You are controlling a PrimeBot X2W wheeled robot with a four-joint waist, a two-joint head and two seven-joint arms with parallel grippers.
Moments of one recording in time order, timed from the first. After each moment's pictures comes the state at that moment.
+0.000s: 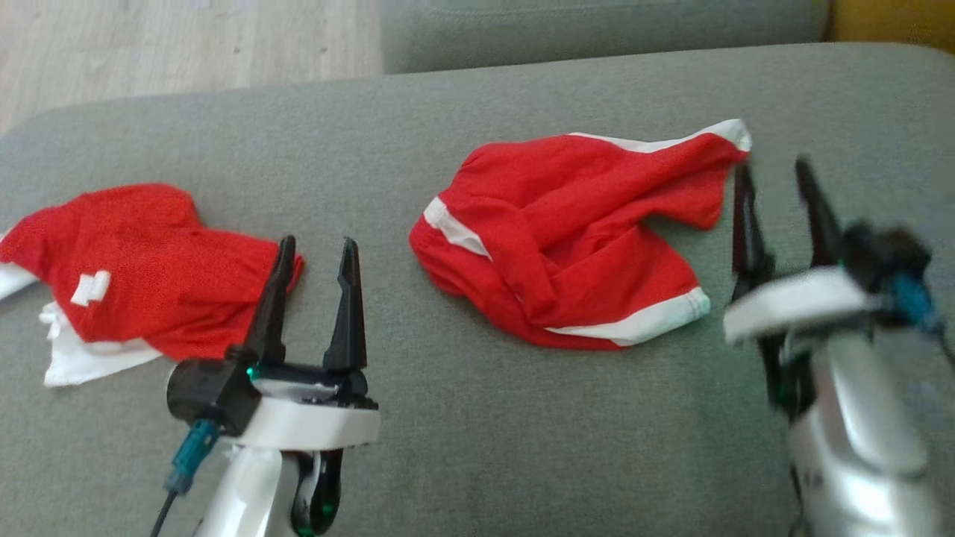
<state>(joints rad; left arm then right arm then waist) -0.17 0.05 -0.25 0.12 -0.31 -0.07 -0.26 -0.46 -0.08 0.02 0.55 0.17 0.12 -0.25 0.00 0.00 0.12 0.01</state>
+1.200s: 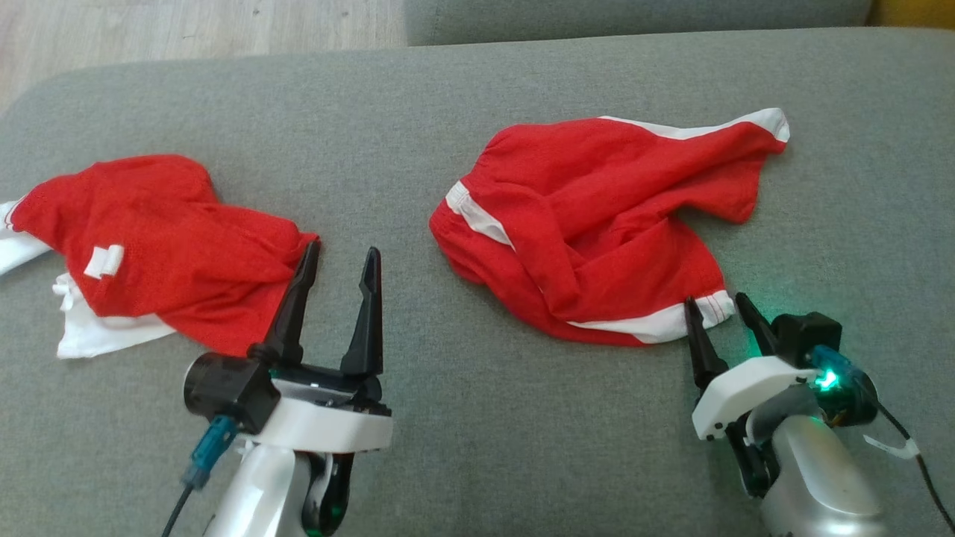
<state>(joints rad) -0.18 0.05 -0.29 0.16 -0.29 -0.10 -0.26 -0.34 -0.05 0.05 0.78 0.11 0.12 -0.19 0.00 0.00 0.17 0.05</state>
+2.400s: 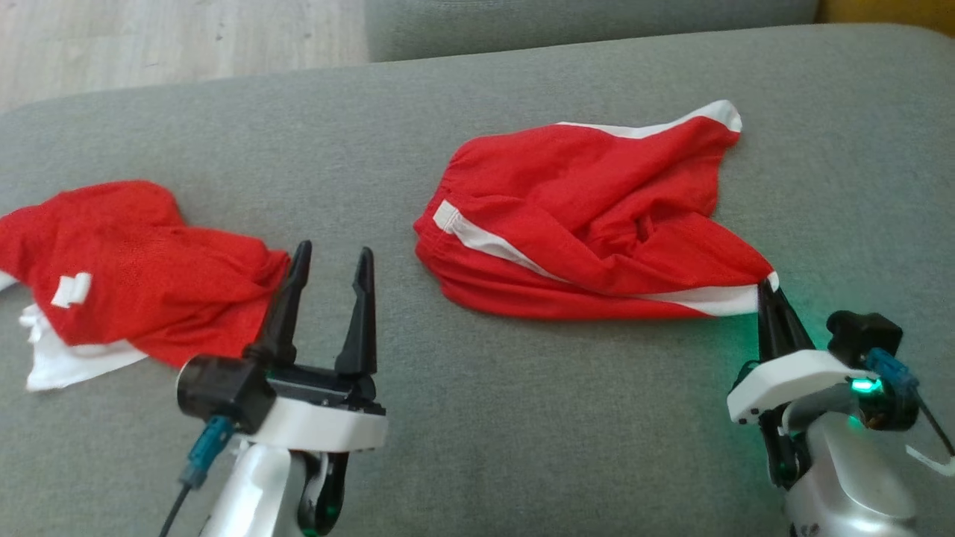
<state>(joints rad) -0.18 0.05 -0.27 0.17 -0.27 -0.10 -0.26 -0.33 -0.05 -0.08 0.75 0.13 0.12 -0.24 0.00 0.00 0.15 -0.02</state>
